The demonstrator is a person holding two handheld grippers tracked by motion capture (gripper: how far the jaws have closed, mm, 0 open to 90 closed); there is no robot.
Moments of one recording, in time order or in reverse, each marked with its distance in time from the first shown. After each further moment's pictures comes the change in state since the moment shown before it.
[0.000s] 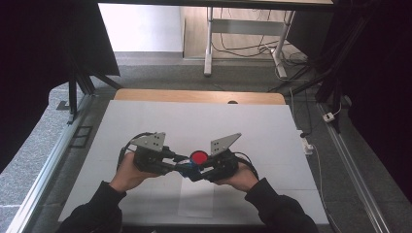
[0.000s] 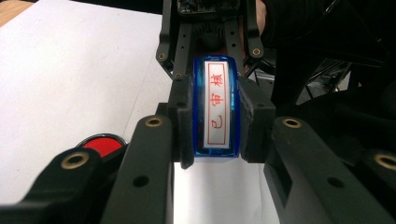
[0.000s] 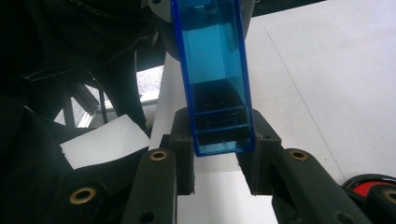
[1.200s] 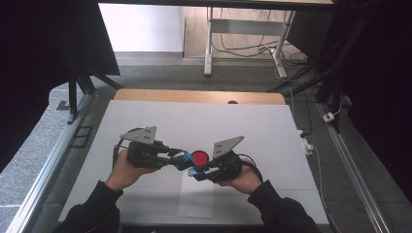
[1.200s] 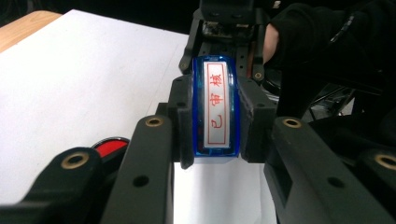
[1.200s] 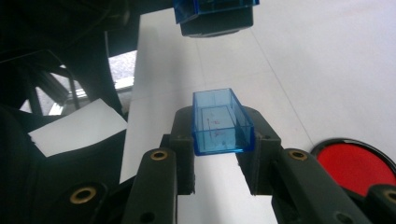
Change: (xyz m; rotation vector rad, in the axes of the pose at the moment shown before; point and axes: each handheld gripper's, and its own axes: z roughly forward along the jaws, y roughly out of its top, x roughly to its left) left arm 0.003 -0.002 -0.018 -0.071 0.050 -0.074; right arm 0.006 -0.006 -0.008 0.067 -0.131 0.005
